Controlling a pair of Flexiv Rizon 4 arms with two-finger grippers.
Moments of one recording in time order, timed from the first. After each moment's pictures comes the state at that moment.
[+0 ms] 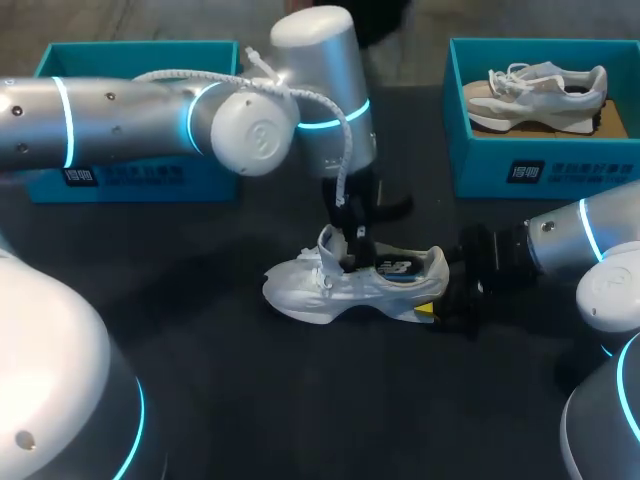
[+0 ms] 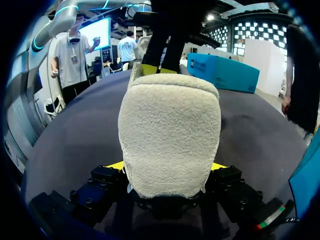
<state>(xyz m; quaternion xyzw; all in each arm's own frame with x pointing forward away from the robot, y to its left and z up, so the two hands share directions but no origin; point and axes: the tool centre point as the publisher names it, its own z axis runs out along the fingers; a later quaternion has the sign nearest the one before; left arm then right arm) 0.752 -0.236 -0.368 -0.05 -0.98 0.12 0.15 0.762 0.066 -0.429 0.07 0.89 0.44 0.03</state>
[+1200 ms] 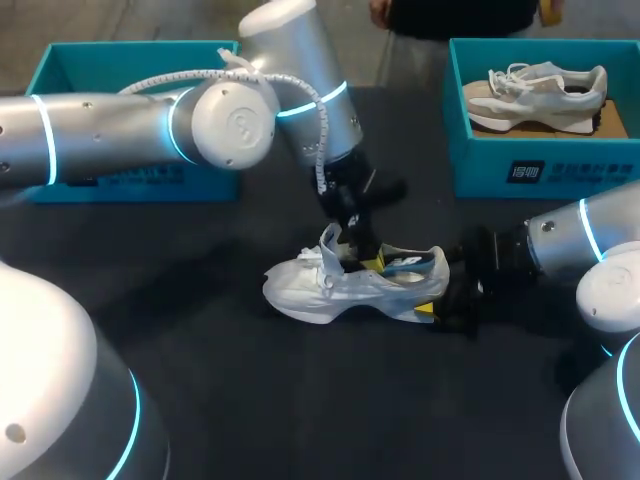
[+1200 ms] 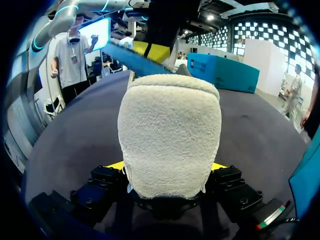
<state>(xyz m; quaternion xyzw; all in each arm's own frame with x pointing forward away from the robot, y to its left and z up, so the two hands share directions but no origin) 0.740 -0.248 -0.338 -0.11 -0.96 0.21 0.17 0.761 0.066 -0.429 0.07 0.89 0.44 0.03</state>
